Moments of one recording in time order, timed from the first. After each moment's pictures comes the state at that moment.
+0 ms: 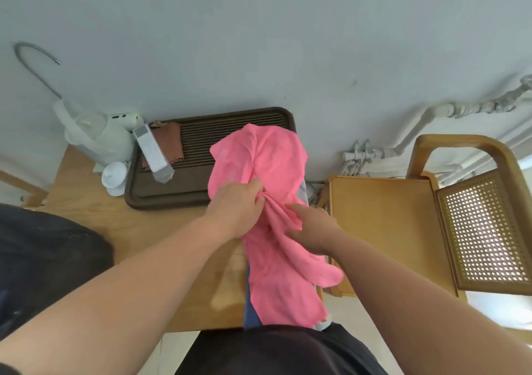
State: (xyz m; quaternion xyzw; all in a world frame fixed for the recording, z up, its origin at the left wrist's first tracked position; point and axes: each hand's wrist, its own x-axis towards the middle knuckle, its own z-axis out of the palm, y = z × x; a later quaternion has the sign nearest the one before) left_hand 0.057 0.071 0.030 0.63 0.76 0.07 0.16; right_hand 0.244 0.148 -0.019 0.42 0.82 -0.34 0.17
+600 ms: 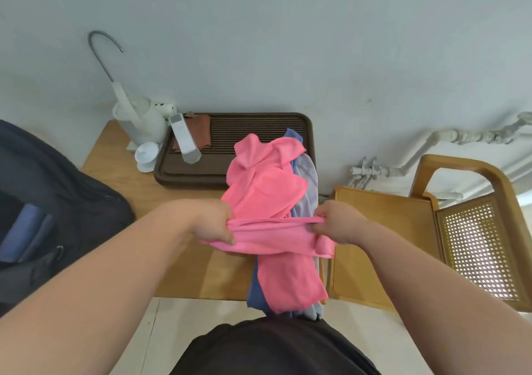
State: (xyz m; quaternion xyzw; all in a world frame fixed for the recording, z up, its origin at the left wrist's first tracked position) left_hand 0.031 -0.028 0.091 0.56 0.72 -0.18 0.36; right_hand 0.272 0.130 0.033 0.34 0.88 -0.27 0.18
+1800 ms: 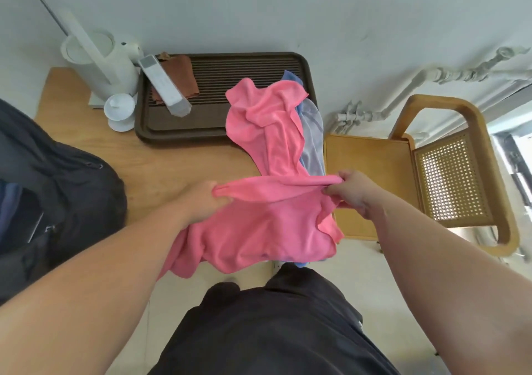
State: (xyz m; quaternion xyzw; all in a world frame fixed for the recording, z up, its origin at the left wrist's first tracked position) left_hand -0.025 -0.106 -0.022 0.43 0.79 0.14 0.42; right_hand 0.269 0.063 -0.005 0.63 0.56 -0.54 0.00
